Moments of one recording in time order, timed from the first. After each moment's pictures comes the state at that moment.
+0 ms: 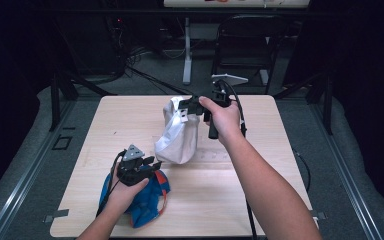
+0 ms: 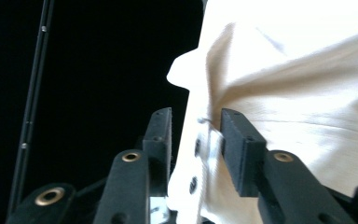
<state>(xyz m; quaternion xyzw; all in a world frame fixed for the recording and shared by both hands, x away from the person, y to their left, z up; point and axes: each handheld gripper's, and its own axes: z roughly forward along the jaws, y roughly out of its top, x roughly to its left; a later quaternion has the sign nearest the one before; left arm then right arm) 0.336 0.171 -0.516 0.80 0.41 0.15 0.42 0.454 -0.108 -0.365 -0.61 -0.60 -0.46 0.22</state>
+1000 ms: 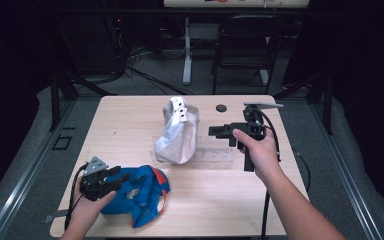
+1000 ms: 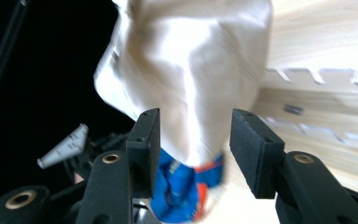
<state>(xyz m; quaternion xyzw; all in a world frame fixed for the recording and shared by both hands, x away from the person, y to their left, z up) 0.295 0.260 -0.517 0.78 0.45 0.17 0.40 0.377 -0.187 -0.398 -0.58 -0.65 -0.48 0.14</state>
